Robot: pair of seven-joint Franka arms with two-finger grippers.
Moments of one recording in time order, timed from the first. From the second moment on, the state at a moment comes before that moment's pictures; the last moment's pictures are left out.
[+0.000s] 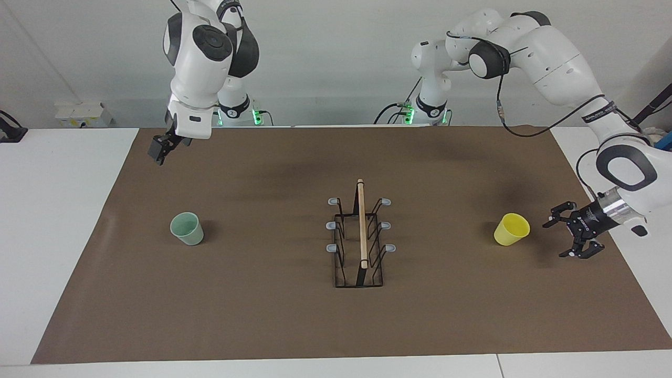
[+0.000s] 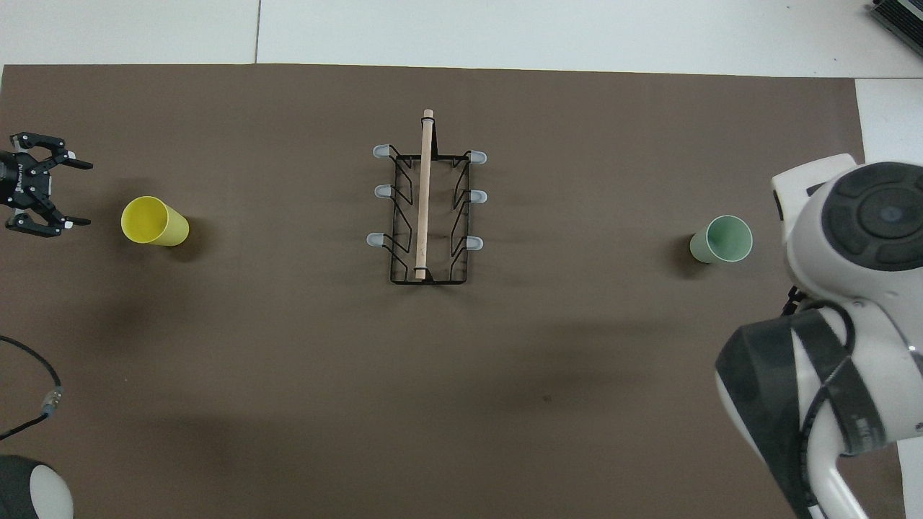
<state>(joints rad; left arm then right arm) -0.02 0.71 0.51 -1.38 -0.75 1.82 -0.98 0.06 -0.10 0.18 -1.95 -0.58 1.70 -0.78</state>
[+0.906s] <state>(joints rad) -0.06 0.61 0.50 -1.69 -1.04 1.83 -0.92 0.21 0.15 0.18 -2.01 -0.89 1.80 -0.75</state>
